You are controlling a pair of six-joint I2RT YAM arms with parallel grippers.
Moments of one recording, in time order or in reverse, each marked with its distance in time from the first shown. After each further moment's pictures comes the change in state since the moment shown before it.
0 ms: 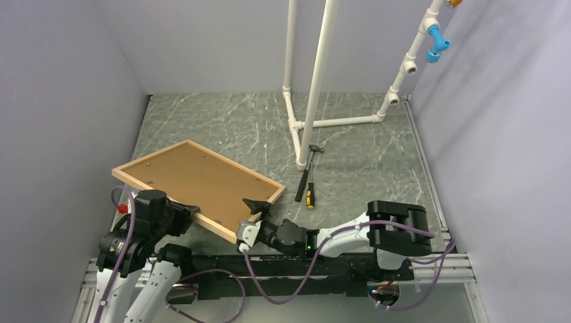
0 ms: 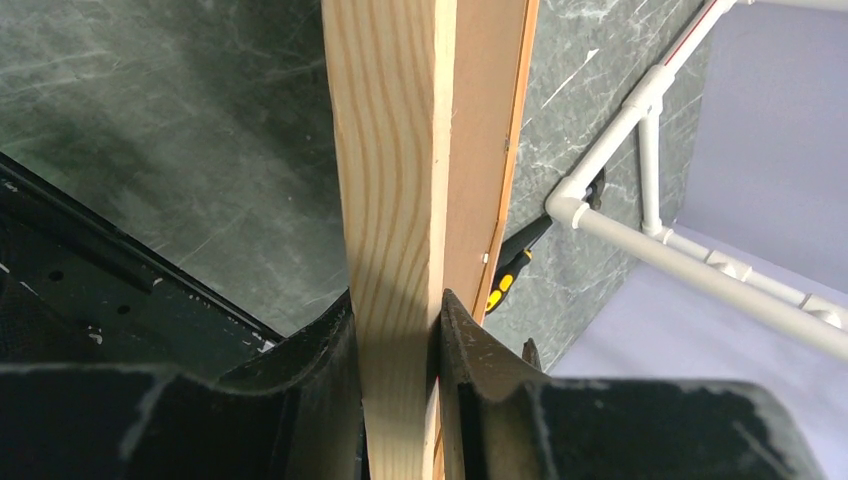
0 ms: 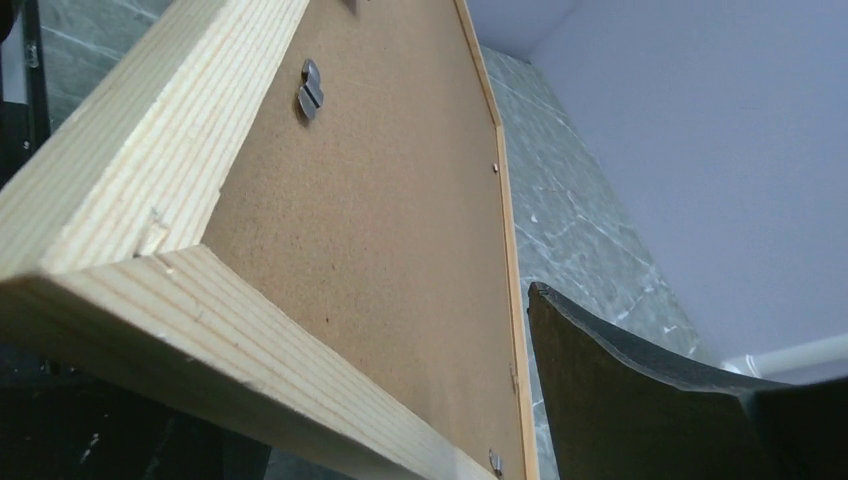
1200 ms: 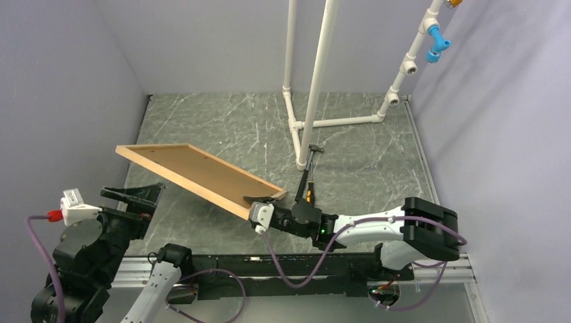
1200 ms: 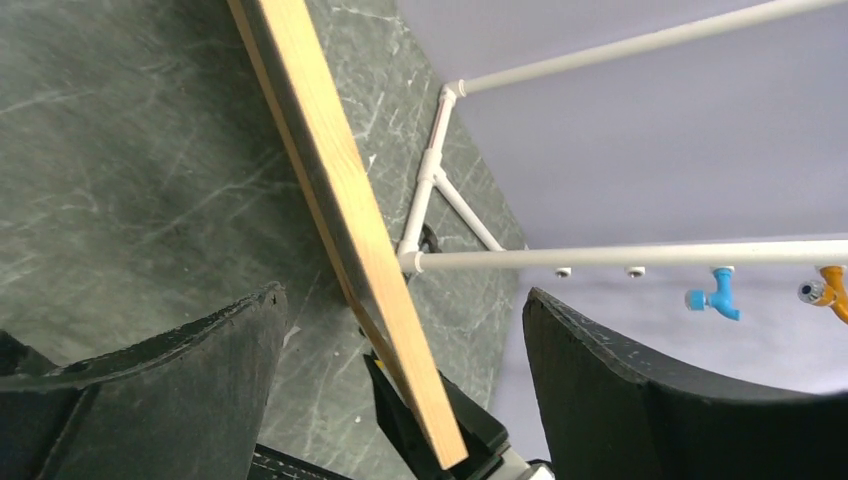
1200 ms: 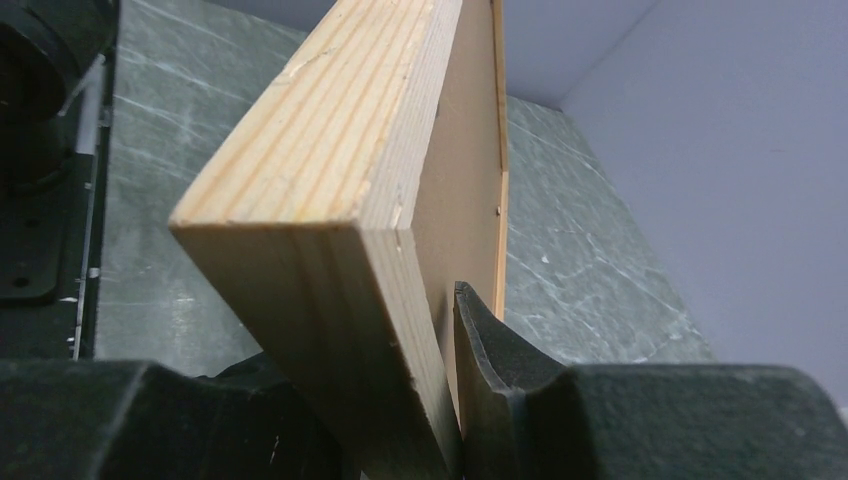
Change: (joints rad) left arm -0.001 -0.029 0.499 -0.014 -0.159 0.248; right arm -0.142 -0.214 -0.011 -0.180 -0.293 0.078
